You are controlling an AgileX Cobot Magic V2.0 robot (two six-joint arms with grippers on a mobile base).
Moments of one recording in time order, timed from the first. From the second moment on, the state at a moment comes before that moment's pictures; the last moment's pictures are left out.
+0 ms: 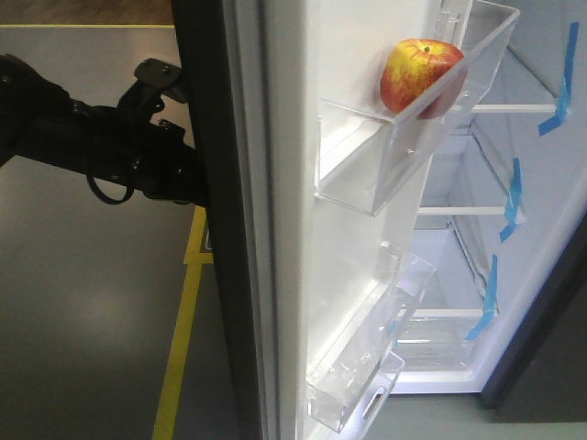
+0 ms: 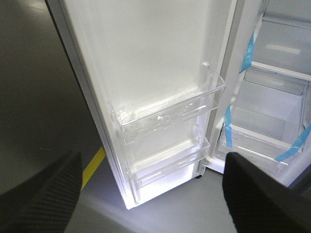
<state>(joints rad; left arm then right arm) -0.28 1.69 -1.40 -0.83 0.88 0.86 0.43 0.23 -0.90 0.01 1.28 0.06</state>
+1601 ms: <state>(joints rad) -0.79 2.07 -1.93 -1.35 0.47 1.37 0.43 0.23 -0.90 0.01 1.28 0.06</state>
